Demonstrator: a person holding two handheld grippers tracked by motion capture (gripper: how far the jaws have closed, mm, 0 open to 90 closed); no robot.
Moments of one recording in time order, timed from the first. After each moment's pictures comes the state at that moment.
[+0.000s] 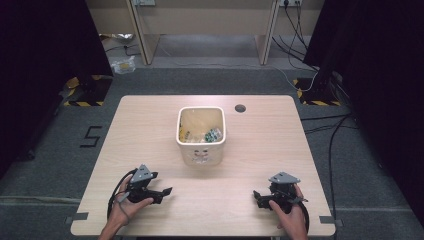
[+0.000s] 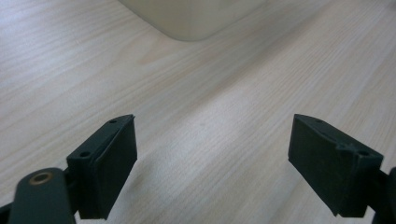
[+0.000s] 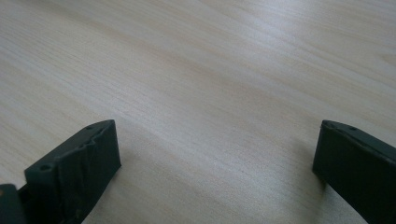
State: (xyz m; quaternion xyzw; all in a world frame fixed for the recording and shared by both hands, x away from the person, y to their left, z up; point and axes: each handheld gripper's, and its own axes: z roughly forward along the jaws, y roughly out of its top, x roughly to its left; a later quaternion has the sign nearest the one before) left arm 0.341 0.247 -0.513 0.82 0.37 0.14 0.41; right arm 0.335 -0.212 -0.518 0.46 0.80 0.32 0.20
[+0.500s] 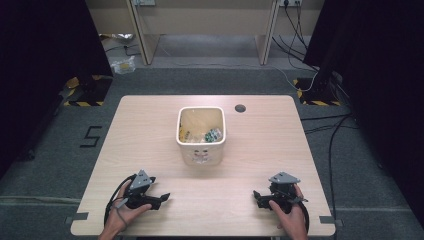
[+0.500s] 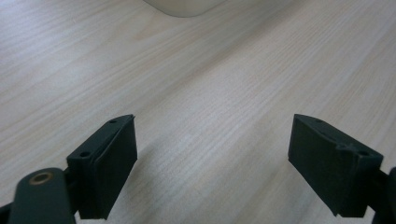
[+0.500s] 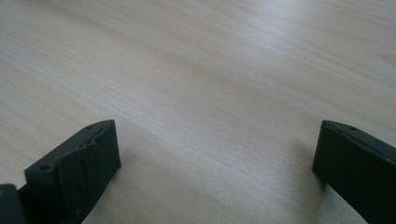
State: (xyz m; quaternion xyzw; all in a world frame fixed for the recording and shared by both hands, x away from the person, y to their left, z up) left arm 0.326 0.250 -0.518 0.83 0.37 0.15 0.39; right arm 0.335 -0.212 -0.518 0.46 0.80 0.32 0.20
